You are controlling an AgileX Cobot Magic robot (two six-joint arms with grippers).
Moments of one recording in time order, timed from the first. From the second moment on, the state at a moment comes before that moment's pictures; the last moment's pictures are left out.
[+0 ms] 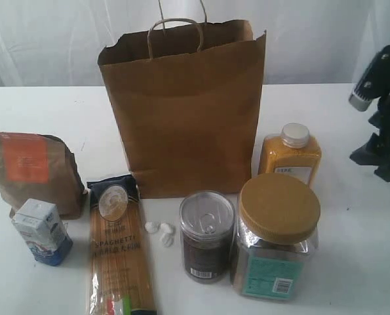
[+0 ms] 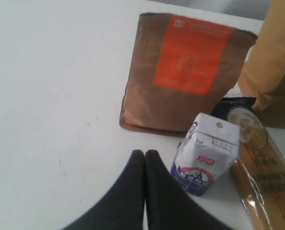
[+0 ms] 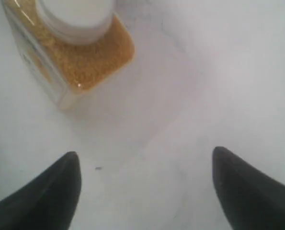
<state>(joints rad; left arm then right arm) -0.01 0.23 -0.16 -0.24 0.45 0.03 -0.06 1.44 -0.98 0.39 0.65 -1.38</state>
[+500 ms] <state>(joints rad) -0.01 0.23 -0.13 -0.26 0.46 0.00 0.07 1.59 -0.98 0.40 0.44 -1.69</state>
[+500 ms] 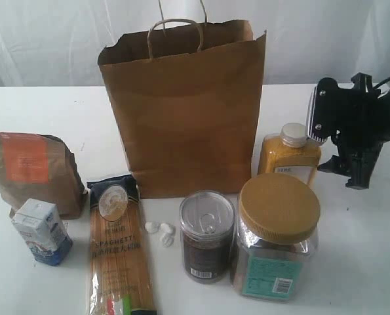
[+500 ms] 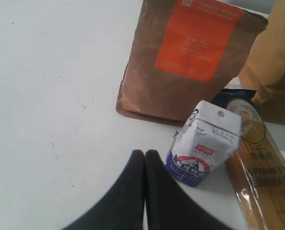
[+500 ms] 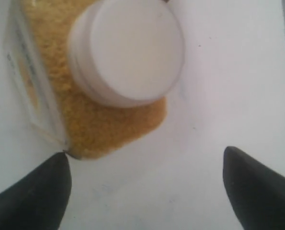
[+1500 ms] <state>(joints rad) -0.01 0.23 -0.13 -0.29 0.45 0.00 0.07 1.57 -1.15 0.59 0.69 -1.69</state>
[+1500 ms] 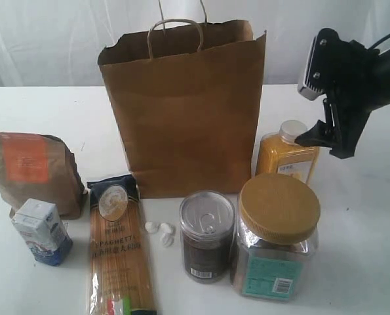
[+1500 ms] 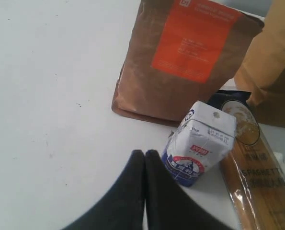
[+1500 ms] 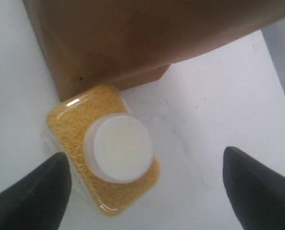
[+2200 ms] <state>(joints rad) -0.01 0.23 -0.13 -0.29 0.45 0.00 0.09 1.77 -1.20 0.49 0.74 -1.69</state>
